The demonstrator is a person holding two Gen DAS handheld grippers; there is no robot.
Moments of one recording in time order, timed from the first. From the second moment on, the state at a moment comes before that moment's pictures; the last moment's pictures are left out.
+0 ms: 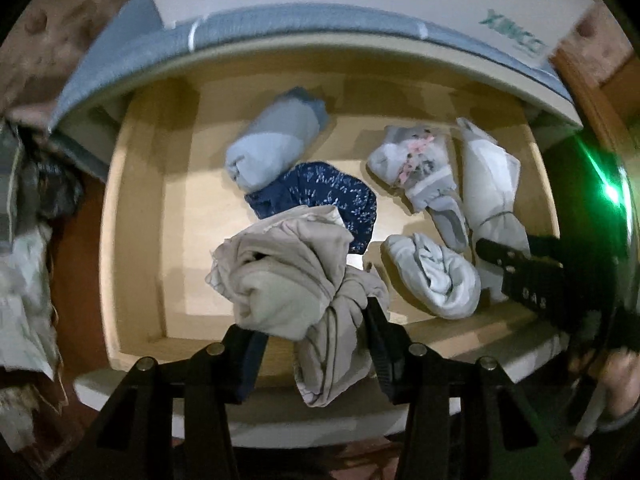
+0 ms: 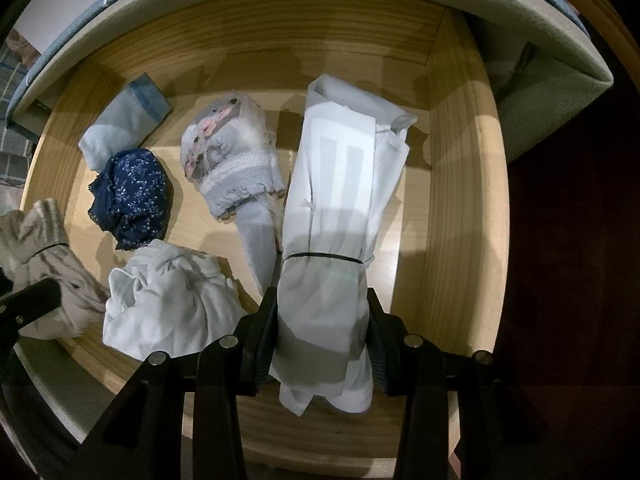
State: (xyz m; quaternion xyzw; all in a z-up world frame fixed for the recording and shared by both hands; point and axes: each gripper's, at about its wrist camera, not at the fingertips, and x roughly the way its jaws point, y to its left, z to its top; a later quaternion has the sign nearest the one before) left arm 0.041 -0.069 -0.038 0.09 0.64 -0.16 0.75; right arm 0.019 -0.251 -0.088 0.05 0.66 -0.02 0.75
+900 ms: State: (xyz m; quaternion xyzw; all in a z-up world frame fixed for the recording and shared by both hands) left arm 0.066 -0.027 0.135 0.10 0.40 -0.16 0.90; right arm 0.020 -0.249 -0.088 0.05 0.66 -0.02 0.75
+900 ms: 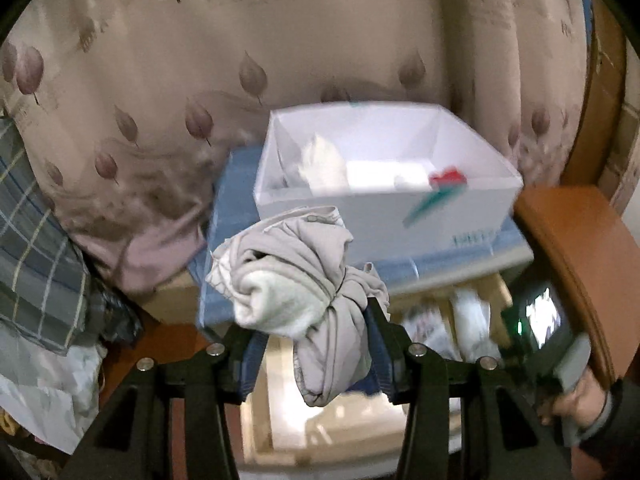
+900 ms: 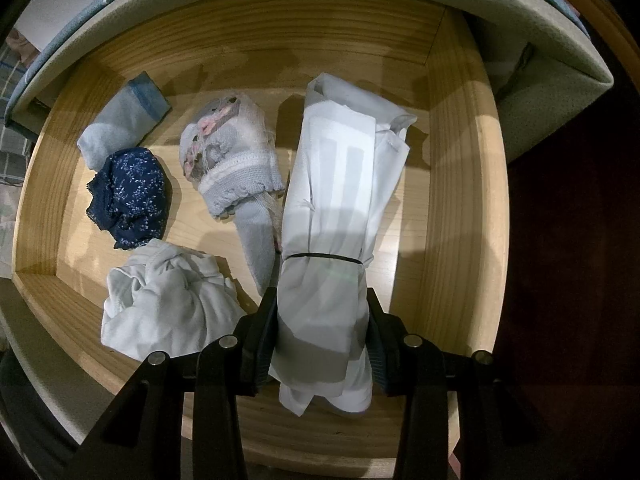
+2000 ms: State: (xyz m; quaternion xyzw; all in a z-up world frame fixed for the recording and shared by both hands) left arm 0.218 -0.093 0.097 0.13 0.47 -0.13 0.87; right arm 0.017 -0.255 -0.090 0.05 0.66 -0.02 0.75
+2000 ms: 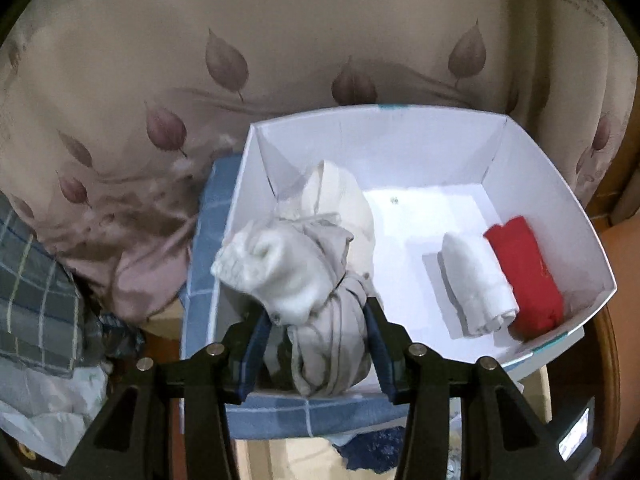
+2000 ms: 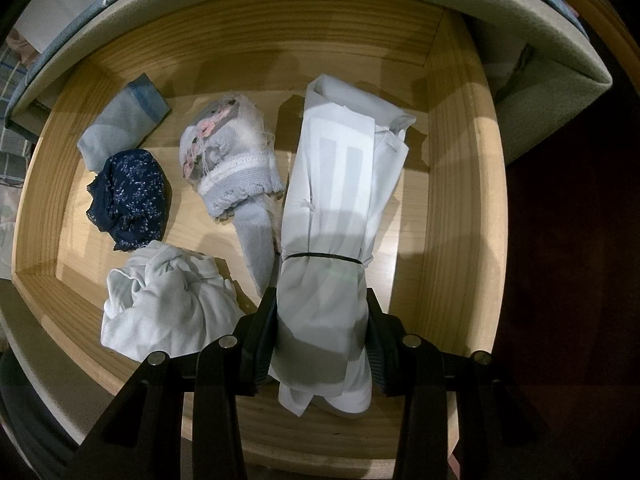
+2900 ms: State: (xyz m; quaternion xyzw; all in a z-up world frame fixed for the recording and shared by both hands) left arm 0.219 -0.092 0.097 0.08 0.51 -0.11 0.85; right arm 0.019 -0.254 -0.089 0.05 0.66 -0.02 0.75
